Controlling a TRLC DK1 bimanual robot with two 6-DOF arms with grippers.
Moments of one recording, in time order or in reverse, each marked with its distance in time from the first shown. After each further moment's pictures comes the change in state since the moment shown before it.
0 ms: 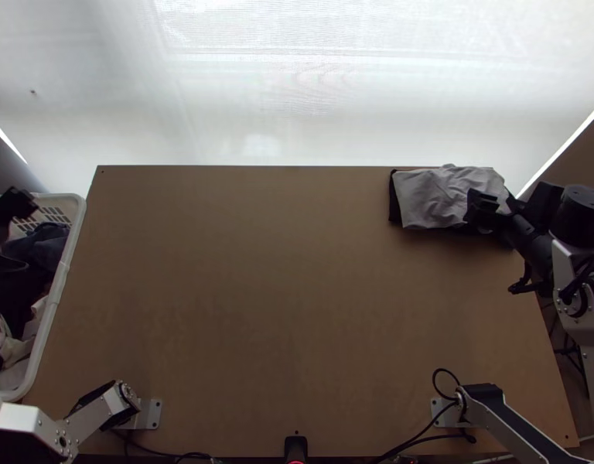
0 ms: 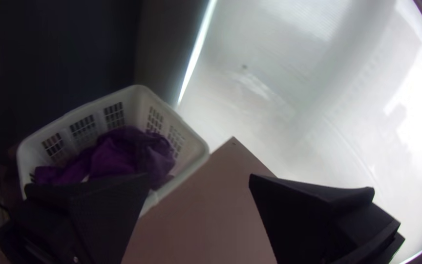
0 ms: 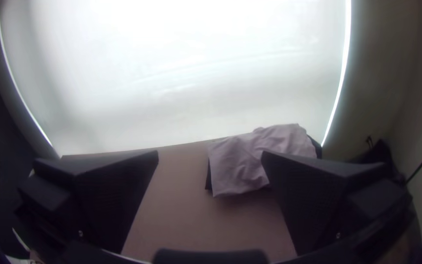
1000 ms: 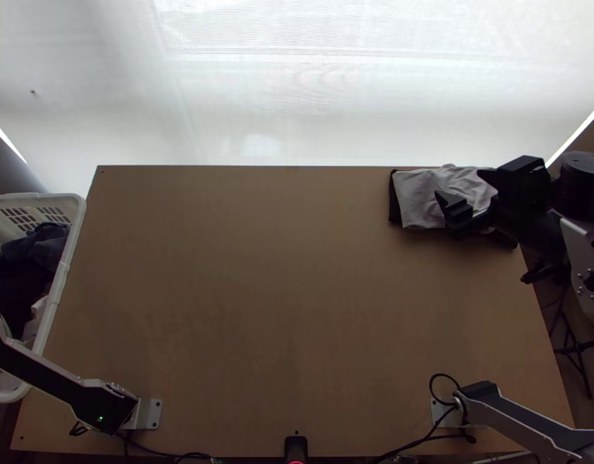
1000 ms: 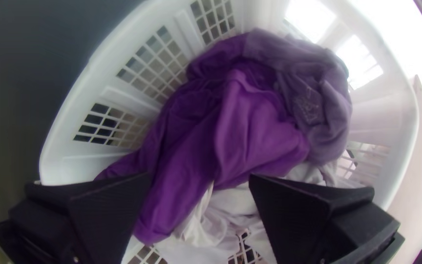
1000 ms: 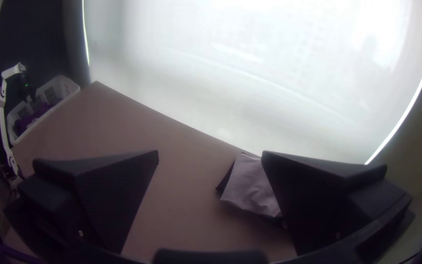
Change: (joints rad) left arm 0.489 1.127 0.692 -0.209 -0.119 0.624; right arm 0.192 0.140 0.346 -0.252 -0.092 -0.444
